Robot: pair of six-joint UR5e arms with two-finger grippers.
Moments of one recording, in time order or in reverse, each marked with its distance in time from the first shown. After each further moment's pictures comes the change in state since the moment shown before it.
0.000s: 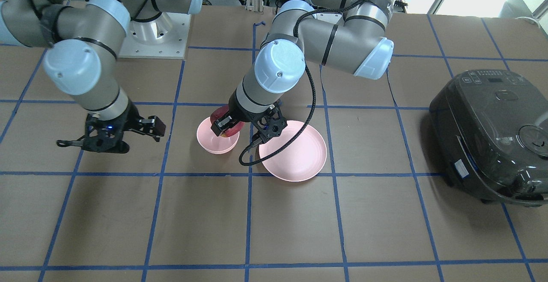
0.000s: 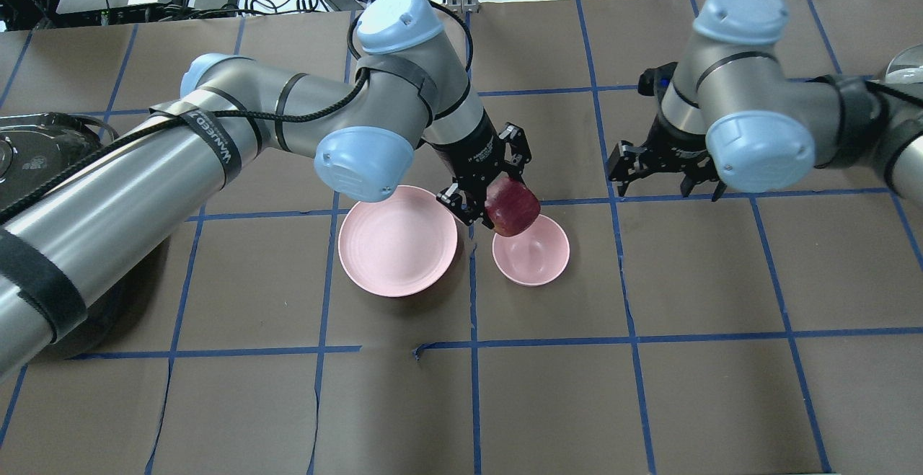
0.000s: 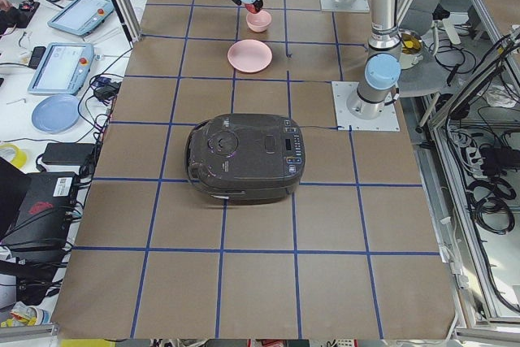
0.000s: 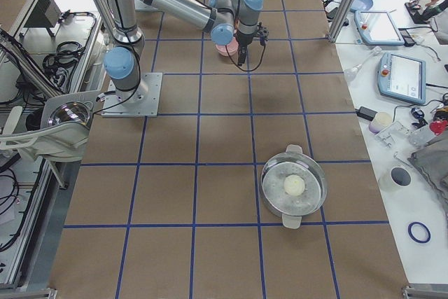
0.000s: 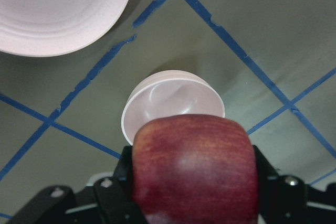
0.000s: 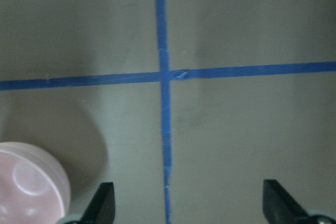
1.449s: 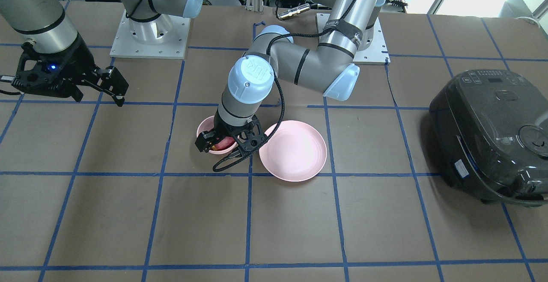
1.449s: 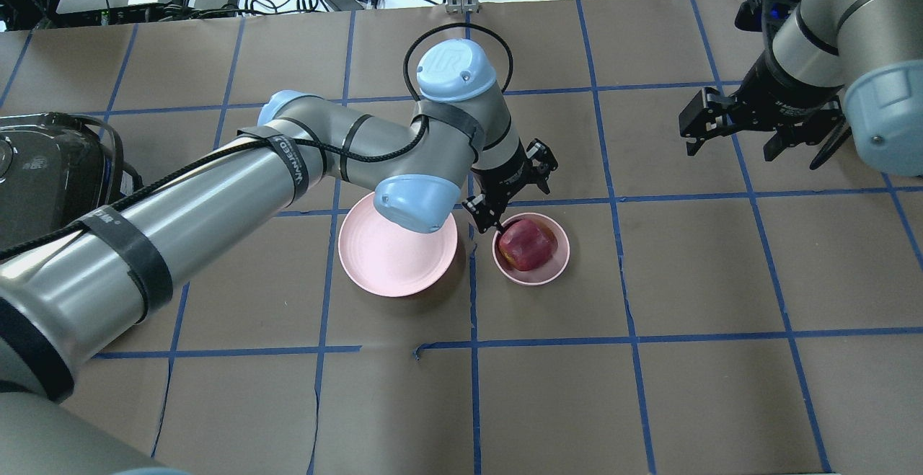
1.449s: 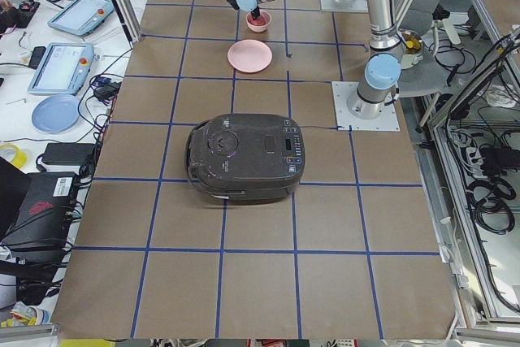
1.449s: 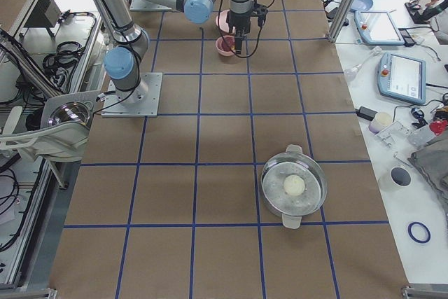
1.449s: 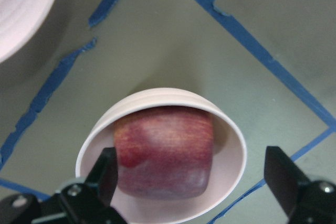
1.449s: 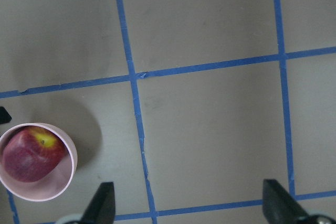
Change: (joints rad) left arm -0.039 -0.075 0.017 0.201 0.108 0.085; right arm -0.064 -0.229 -0.055 0.187 0.056 -0.019
